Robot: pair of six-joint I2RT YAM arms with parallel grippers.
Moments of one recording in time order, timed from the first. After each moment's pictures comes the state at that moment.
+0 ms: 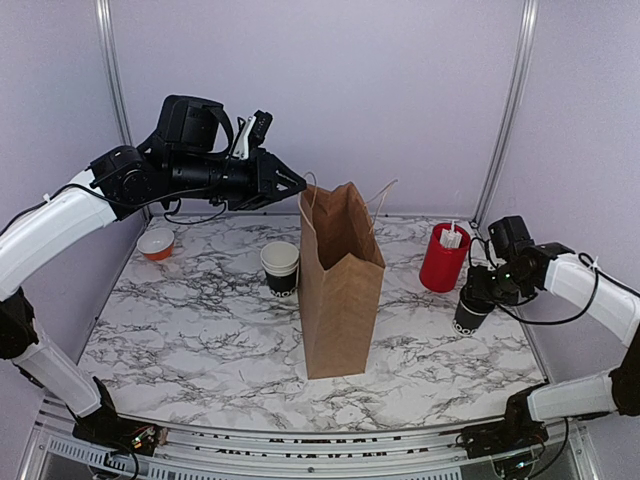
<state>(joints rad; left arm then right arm) -0.86 1.51 1.70 -0.55 0.18 -0.64 0.19 1.17 0.85 -0.70 0.17 0.37</state>
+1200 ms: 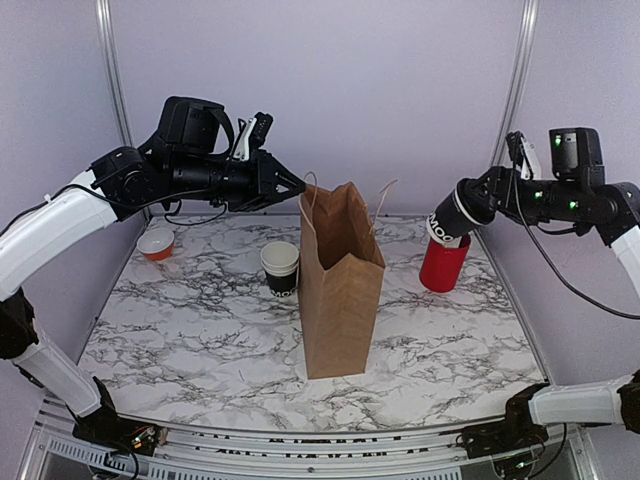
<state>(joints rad) -0.86 1.51 1.69 -0.55 0.18 -0.64 0.31 1.06 1.46 -0.91 -0.14 0.39</state>
